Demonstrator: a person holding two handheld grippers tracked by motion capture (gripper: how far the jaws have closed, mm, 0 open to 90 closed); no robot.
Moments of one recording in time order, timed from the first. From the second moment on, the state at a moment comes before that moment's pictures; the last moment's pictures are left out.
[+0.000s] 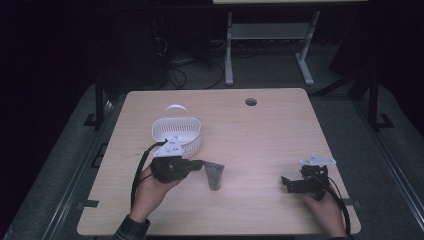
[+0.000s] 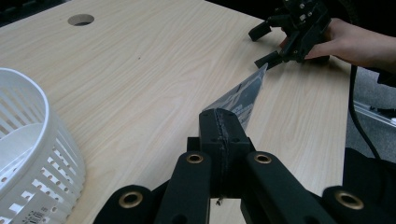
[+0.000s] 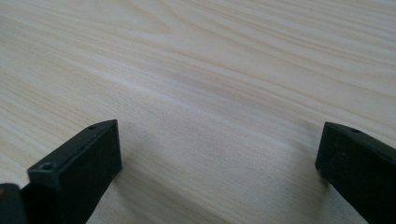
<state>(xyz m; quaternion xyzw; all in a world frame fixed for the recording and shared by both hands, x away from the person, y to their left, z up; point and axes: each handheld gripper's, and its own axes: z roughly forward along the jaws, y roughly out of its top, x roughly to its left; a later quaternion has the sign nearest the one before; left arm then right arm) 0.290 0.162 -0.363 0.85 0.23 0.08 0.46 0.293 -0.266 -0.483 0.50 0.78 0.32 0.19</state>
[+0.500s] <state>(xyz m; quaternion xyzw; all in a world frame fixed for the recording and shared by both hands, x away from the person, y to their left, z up) 0.299 0.158 -0.365 0.85 0.24 0.09 0.45 0.293 -0.266 -0.483 0.50 0.78 0.32 0.19</state>
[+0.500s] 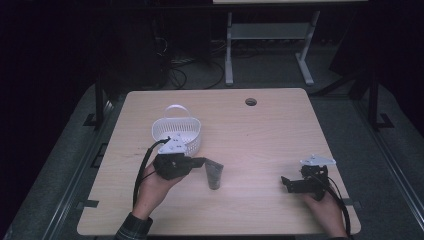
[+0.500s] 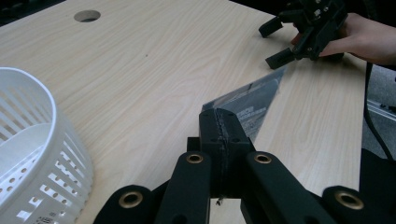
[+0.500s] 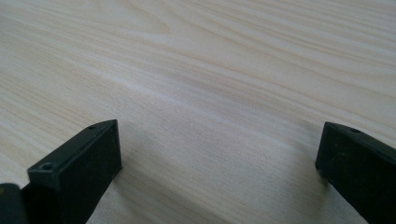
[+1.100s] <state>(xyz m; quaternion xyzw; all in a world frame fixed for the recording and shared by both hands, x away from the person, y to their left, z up) 0.311 0.155 -0.365 0.85 0.24 0.09 0.45 0.293 -0.266 -0.483 0.50 0.78 0.32 0.19</state>
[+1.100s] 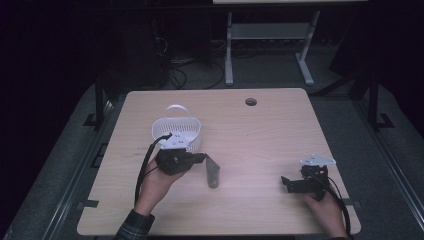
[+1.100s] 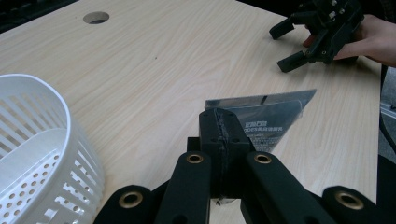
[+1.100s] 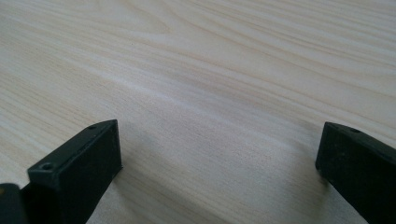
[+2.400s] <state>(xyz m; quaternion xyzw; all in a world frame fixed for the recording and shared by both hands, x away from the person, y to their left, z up) 0.303 0.152 -0.360 0.85 0.22 0.09 0.46 0.293 -0.266 -0.483 0.50 0.78 0.32 0.19</state>
